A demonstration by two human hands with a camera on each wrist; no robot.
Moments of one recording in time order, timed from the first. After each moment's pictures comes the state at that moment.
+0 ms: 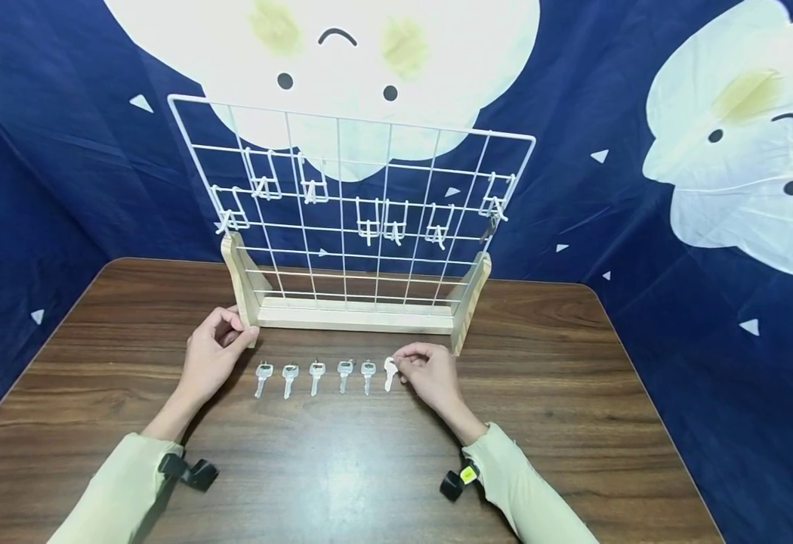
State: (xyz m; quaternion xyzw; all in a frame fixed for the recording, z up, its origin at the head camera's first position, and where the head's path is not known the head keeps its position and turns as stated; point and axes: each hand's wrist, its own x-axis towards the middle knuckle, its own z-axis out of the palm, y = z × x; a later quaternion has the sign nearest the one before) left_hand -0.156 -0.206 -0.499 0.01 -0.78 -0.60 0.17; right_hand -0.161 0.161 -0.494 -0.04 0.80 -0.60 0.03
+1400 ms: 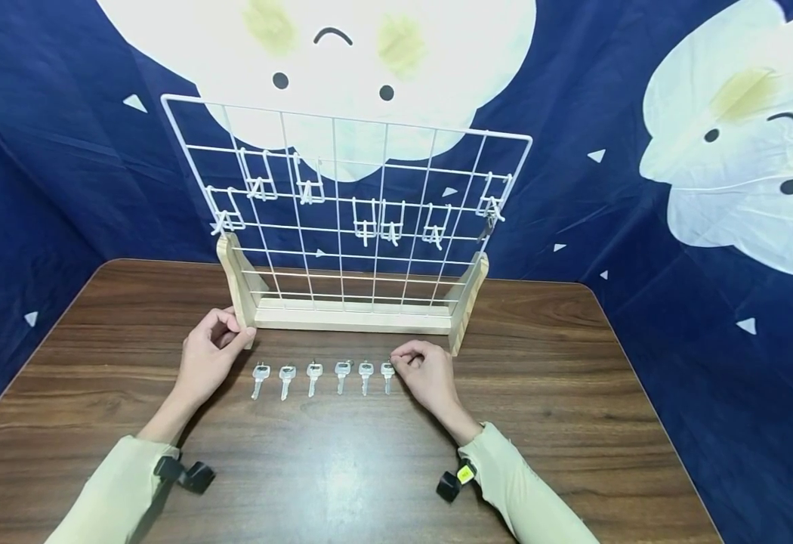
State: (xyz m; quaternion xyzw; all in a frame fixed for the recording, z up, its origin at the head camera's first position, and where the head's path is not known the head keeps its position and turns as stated) left_hand -0.157 -0.206 -0.501 0.01 -0.77 -0.61 0.16; right_hand -0.164 0.163 -0.496 -0.08 0.87 -0.49 -0.05
